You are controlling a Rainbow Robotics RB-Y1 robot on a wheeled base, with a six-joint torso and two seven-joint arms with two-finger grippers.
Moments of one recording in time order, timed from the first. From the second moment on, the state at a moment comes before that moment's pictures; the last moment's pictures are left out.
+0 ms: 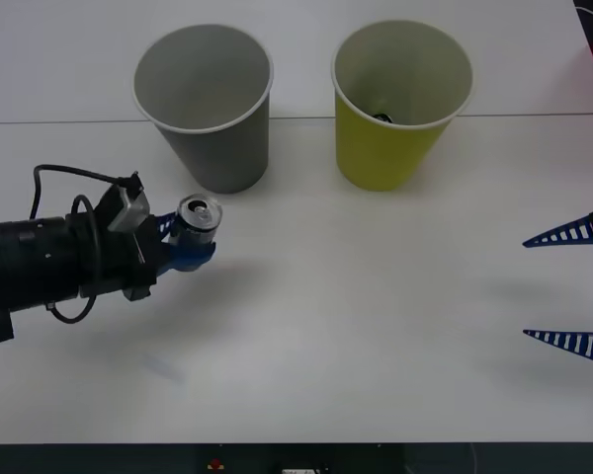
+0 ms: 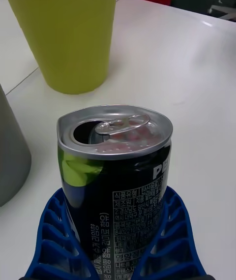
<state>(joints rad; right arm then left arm) 0.26 -1.13 -0.26 -2.01 1.31 -1.13 -0.09 -0.04 0.85 -0.10 -2.04 -1.55 -0.85 0.56</state>
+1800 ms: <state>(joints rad) 0.26 -1.13 -0.26 -2.01 1.31 -1.13 -0.09 -1.12 0.61 -0.54 -1.70 -2.00 -1.12 1.46</state>
